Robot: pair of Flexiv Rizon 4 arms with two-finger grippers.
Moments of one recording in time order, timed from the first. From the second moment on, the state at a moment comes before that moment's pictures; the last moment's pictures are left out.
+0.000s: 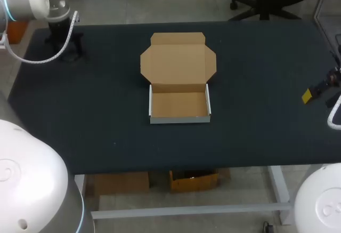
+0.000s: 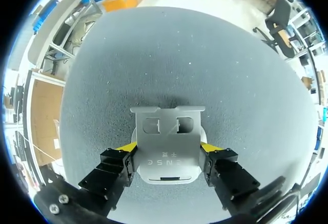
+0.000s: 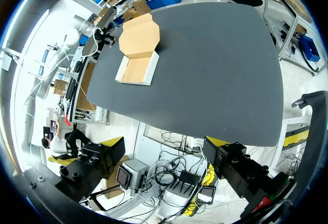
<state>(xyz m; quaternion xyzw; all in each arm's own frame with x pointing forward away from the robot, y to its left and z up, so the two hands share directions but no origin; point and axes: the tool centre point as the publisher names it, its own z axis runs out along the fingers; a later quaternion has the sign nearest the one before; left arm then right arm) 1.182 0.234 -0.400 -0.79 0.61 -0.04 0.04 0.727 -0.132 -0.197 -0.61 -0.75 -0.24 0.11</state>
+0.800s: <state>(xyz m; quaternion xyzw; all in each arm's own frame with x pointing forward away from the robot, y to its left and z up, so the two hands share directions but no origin) 1.164 0.226 -0.364 -0.77 0.63 -0.04 0.05 0.727 -0.132 -0.197 -0.61 -0.75 -0.24 0.11</state>
